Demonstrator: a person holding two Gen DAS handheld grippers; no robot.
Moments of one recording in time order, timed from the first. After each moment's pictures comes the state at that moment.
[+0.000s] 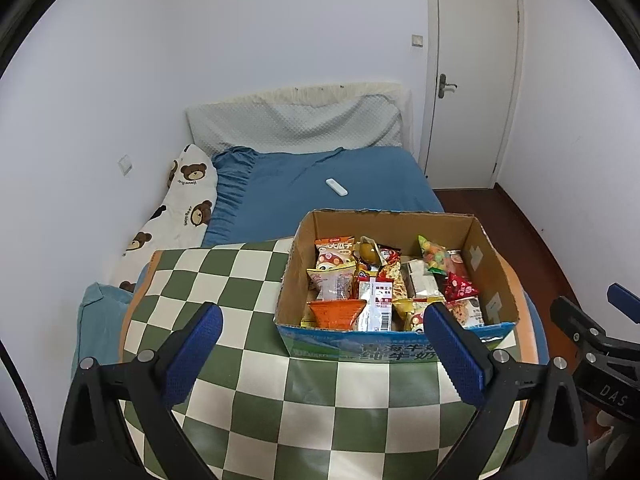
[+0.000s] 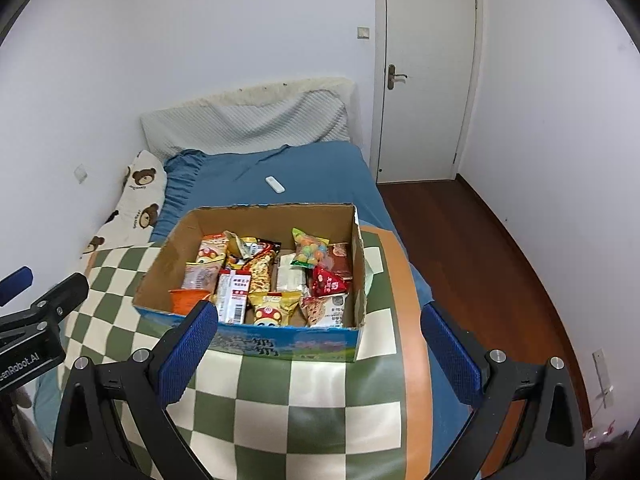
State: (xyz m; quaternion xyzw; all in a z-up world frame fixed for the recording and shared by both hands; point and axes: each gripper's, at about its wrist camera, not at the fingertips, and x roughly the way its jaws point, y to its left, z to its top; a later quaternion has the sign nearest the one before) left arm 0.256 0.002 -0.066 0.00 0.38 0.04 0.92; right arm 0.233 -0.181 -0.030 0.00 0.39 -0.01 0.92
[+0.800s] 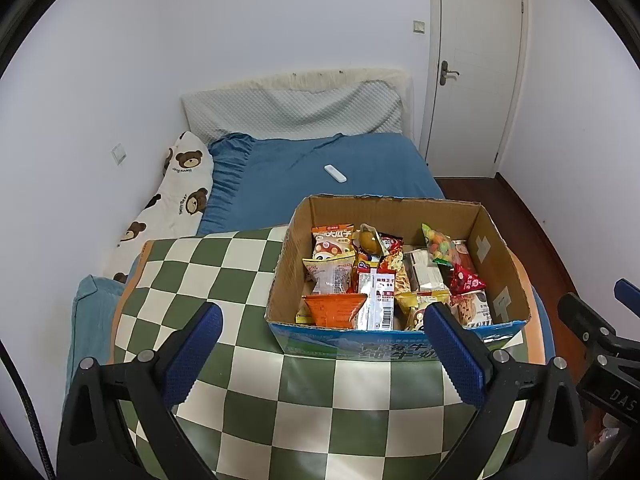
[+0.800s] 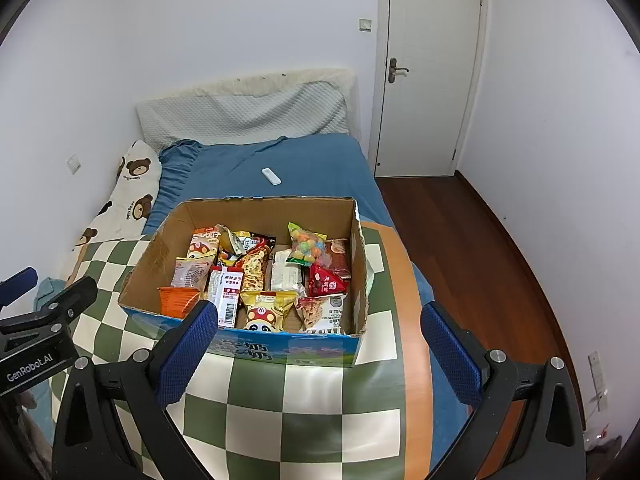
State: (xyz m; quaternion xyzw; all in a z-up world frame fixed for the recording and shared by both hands) left arm 0.277 0.001 -0.089 0.00 0.40 0.03 0.91; right arm 0.248 -0.175 -0.045 0.00 0.40 -0.02 0.92
